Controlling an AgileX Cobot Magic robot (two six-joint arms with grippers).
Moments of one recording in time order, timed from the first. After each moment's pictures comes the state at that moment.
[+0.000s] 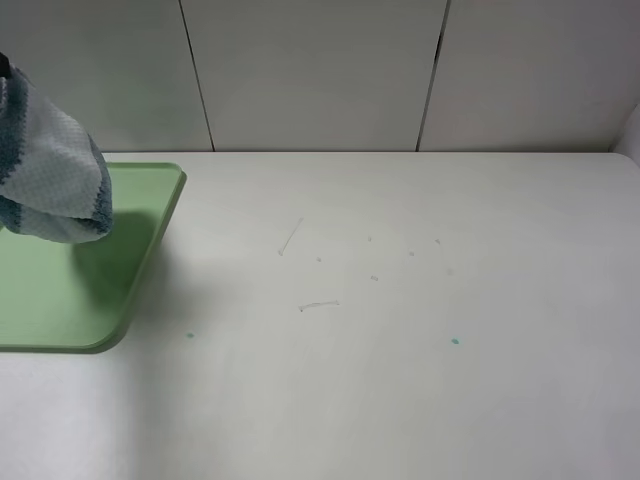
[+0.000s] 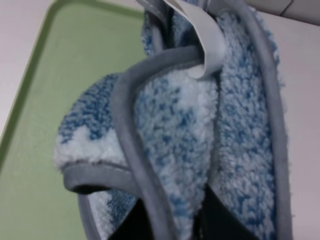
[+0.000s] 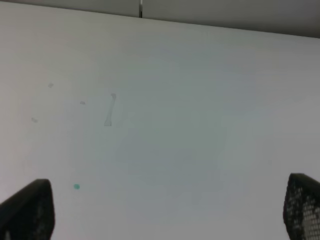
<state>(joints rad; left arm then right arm) 0.16 1.36 -0.99 -0.09 0.48 -0.01 0.06 -0.01 -0.50 0.06 1.02 -0.08</state>
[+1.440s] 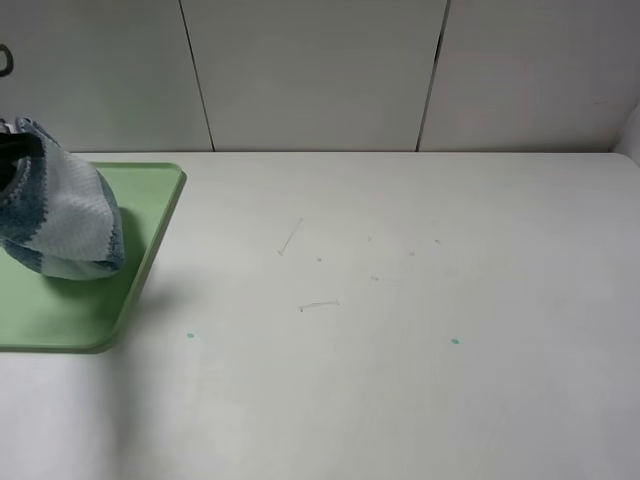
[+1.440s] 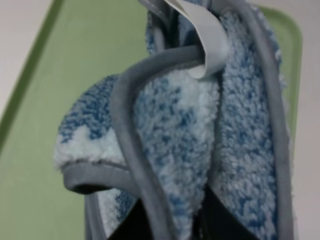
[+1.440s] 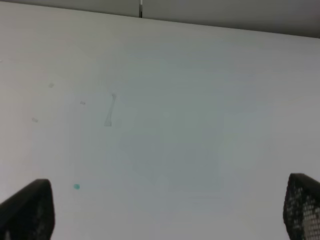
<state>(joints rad) 0.16 1.43 -0.71 -0.08 0.10 0.01 0.06 -0.01 -0.50 0.06 1.02 -0.08</state>
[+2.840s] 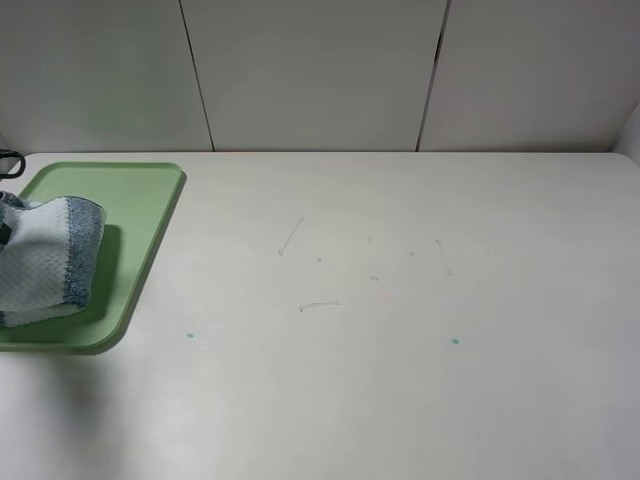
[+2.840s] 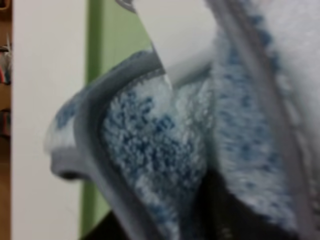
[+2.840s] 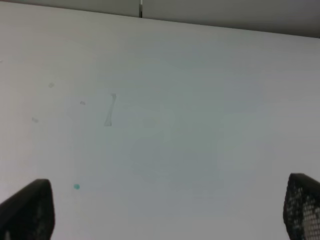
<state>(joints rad) 0.31 1.57 -0.71 0.36 0.23 0.01 0.06 -0.01 -0.50 0.06 1.02 -0.08</state>
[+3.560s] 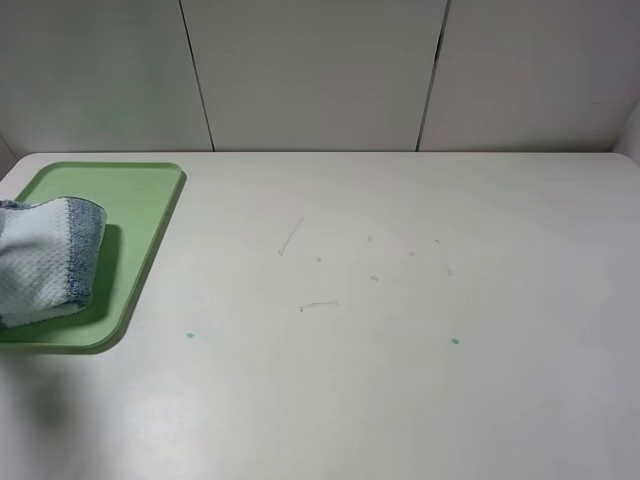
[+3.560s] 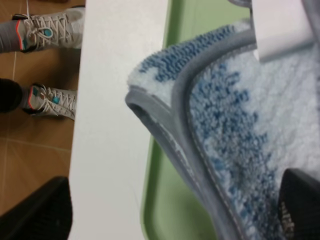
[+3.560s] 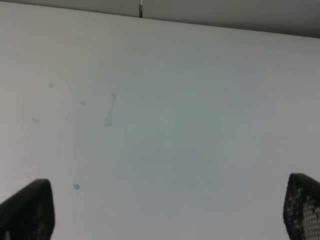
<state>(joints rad) 0.43 1.56 -0.71 0.40 0.23 0.01 0.06 -0.01 -0.50 0.06 1.02 -0.08</state>
